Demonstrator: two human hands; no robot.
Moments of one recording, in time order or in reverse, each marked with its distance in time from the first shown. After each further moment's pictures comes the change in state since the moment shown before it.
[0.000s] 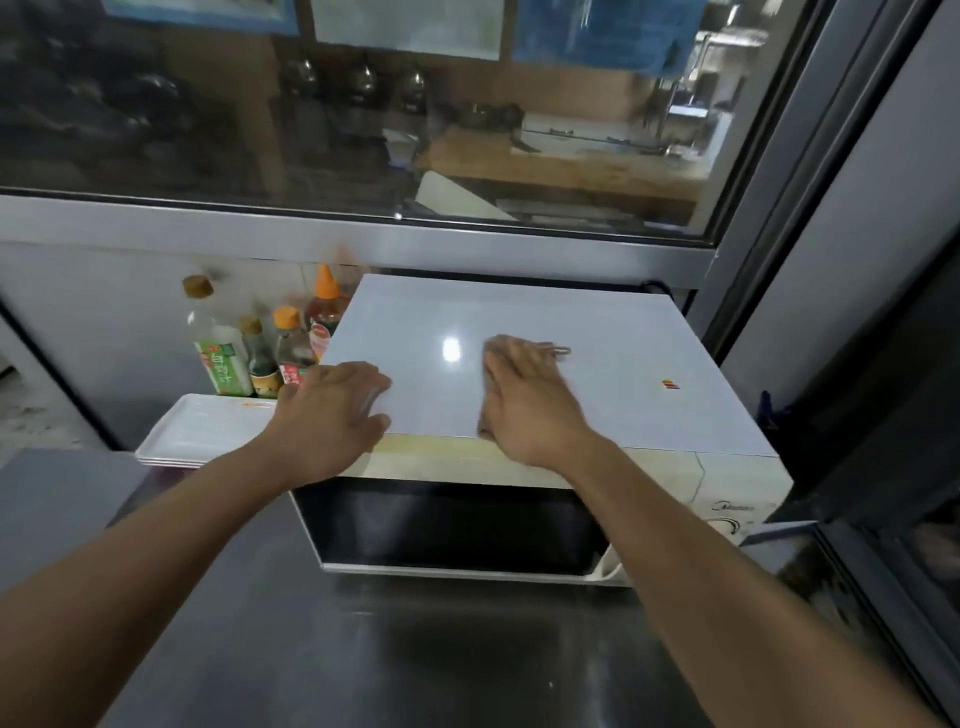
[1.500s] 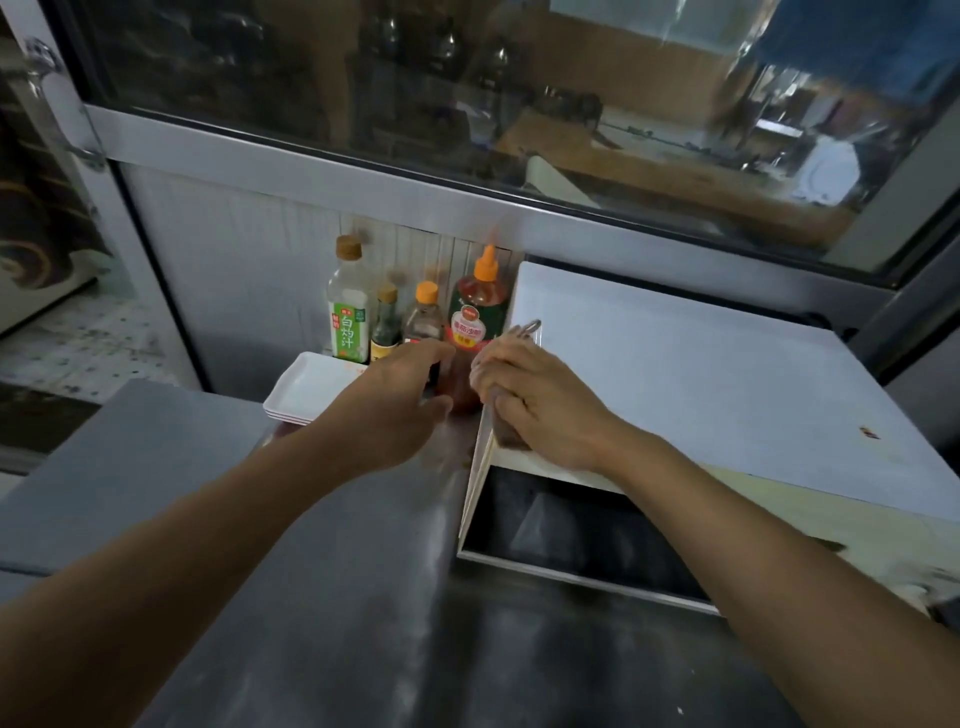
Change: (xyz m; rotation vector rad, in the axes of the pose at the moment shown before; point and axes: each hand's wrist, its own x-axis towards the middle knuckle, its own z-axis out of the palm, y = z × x) left_hand -0.041 -0.115 -0.036 -0.361 0.186 0.057; right_hand 0.068 -0.146 0.026 0.285 -0.030 -0.434
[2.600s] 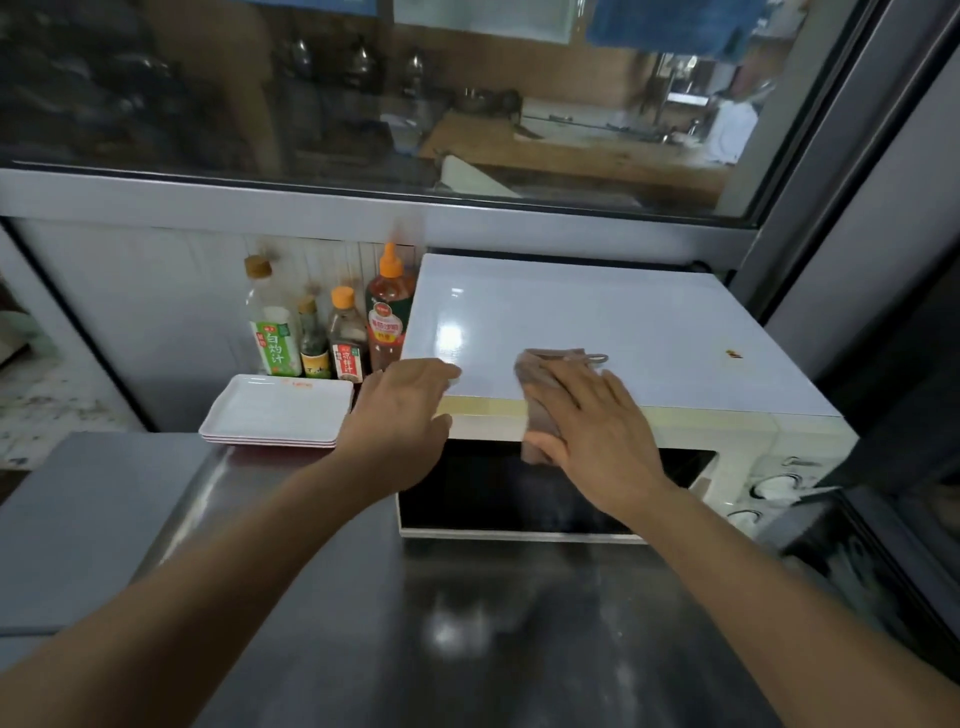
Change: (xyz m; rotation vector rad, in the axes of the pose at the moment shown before) left_hand -0.010 0.069 0.064 0.178 -0.077 0.111; right_hand -0.149 0.024 -0.019 -0.556 0.184 0.371
